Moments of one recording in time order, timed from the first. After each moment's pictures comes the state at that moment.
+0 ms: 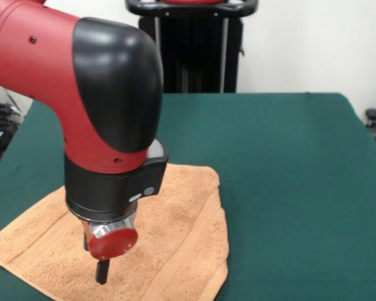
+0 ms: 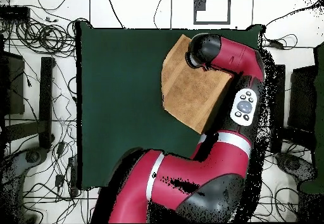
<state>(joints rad) -0.17 -0.02 -0.38 0.69 0.23 0.86 2.52</state>
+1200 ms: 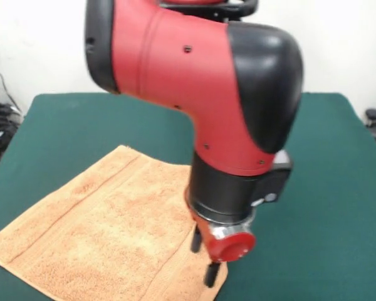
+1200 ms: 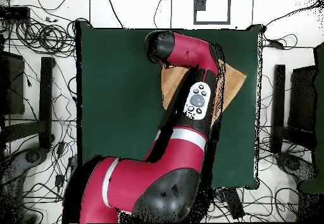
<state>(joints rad) 0.00 -0.01 -0.43 0.70 0.34 0.88 2.81</state>
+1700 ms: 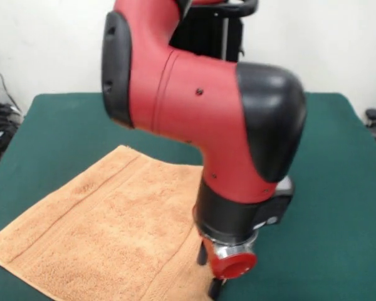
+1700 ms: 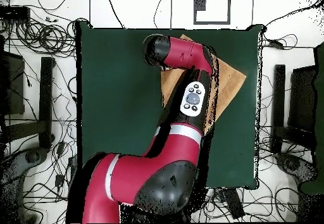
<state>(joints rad) 0.00 0.07 -0.43 0.66 0.35 0.88 2.86</state>
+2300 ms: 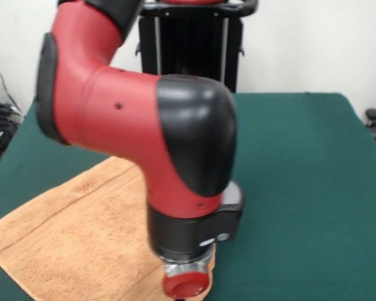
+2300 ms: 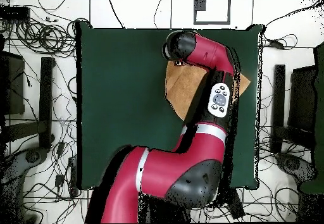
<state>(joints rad) -0.12 0.10 -0.33 0.57 0.35 0.88 2.86</state>
